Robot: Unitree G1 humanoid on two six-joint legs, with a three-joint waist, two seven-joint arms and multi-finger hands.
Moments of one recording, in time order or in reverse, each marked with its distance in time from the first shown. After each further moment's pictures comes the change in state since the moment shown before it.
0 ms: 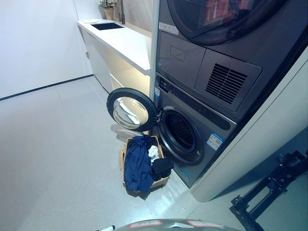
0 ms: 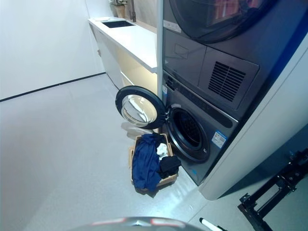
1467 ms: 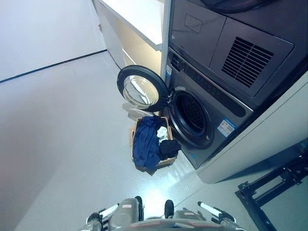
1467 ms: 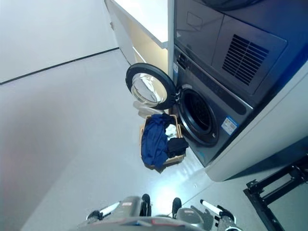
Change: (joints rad) left arm -0.117 -0.044 0.028 0.040 -0.132 -0.016 0.004; right arm -0.144 -0.045 0.039 0.012 0.000 -0.016 -0.002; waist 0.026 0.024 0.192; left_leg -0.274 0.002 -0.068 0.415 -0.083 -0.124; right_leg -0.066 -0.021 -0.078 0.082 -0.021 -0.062
